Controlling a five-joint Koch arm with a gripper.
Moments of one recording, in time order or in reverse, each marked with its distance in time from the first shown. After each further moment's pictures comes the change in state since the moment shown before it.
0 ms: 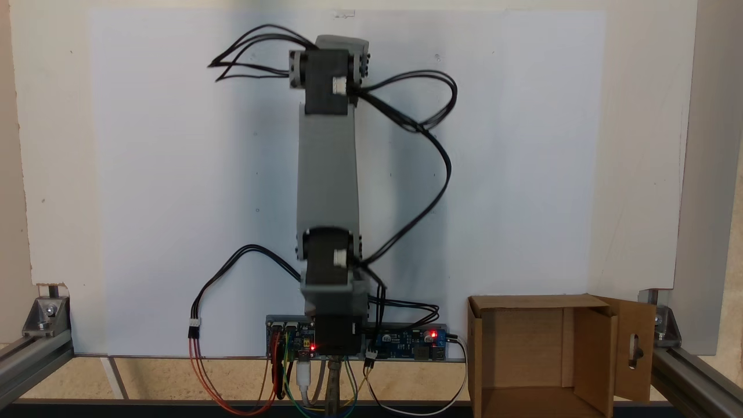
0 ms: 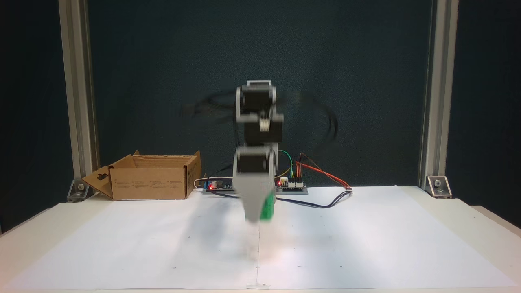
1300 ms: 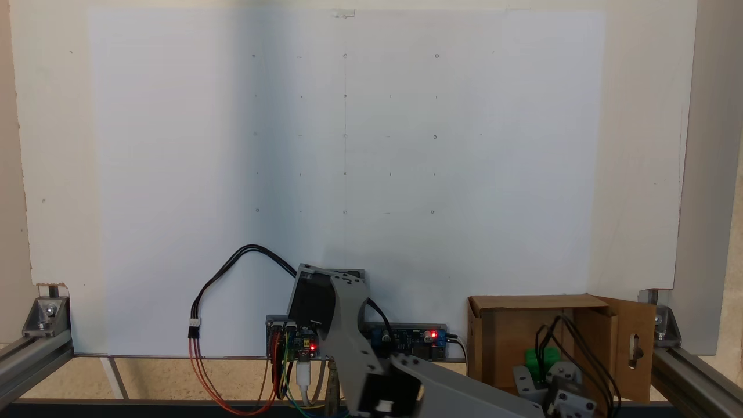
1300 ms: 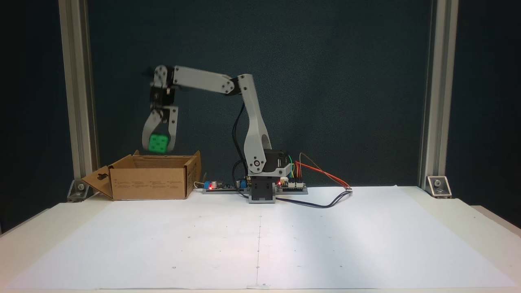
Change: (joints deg) arm 105.7 12.0 6.6 -0.1 -34.0
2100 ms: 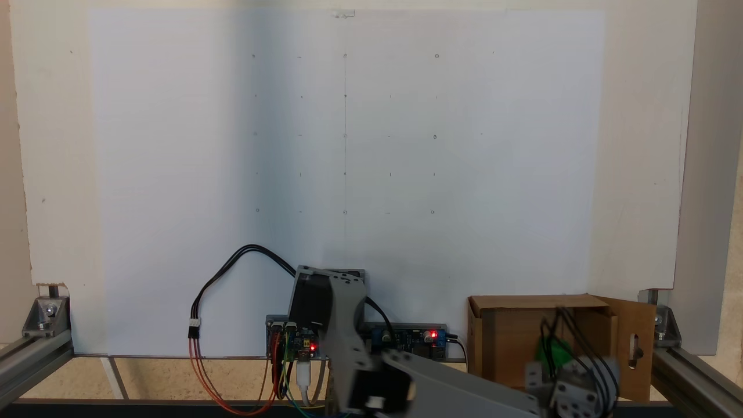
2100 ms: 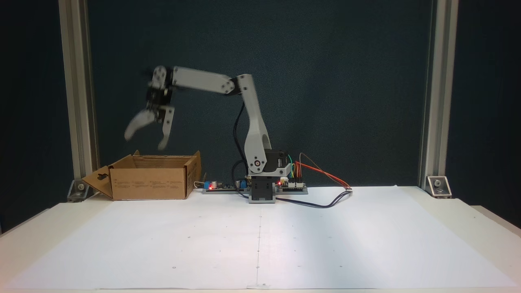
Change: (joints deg) arm -6.2 6.9 0.5 -4.2 -0.2
